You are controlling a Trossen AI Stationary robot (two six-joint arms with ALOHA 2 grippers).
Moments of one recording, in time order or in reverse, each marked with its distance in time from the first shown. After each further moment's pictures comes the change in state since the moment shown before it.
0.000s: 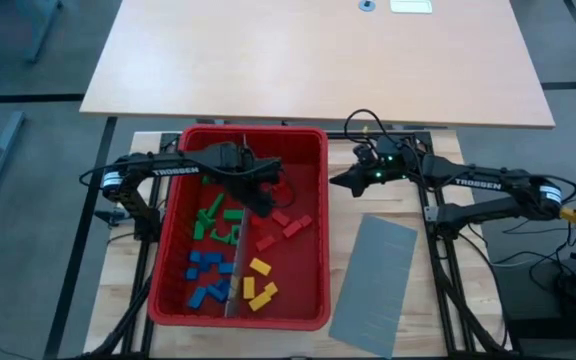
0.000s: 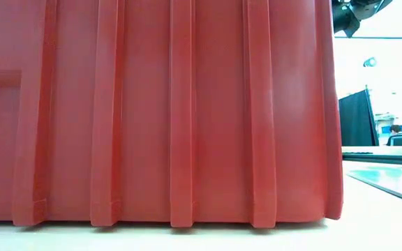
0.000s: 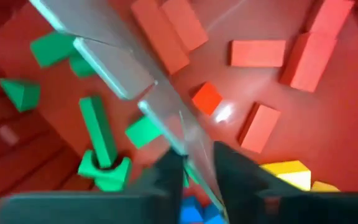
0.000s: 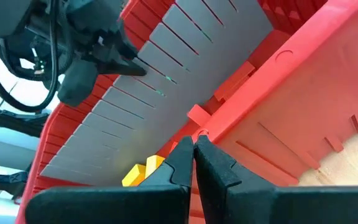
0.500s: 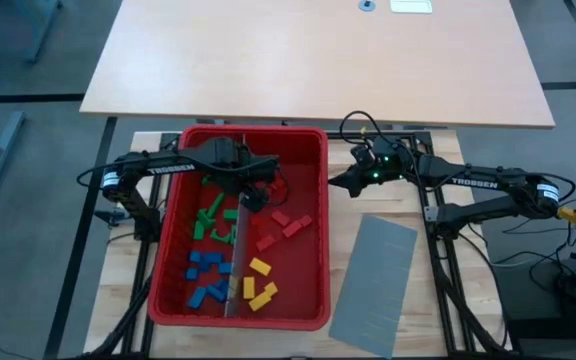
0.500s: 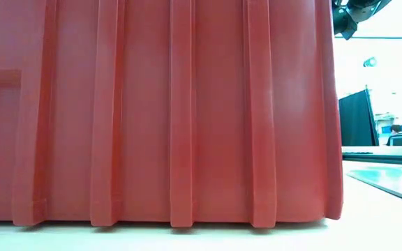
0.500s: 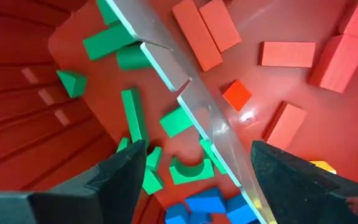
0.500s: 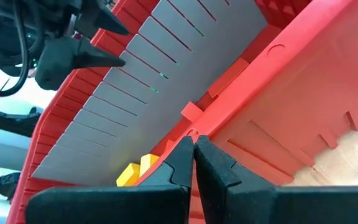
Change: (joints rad) left arm -0.003 0.000 0.092 -0.160 -0.083 -0.037; right arm 0.001 0.022 0.000 0.001 0.011 0.001
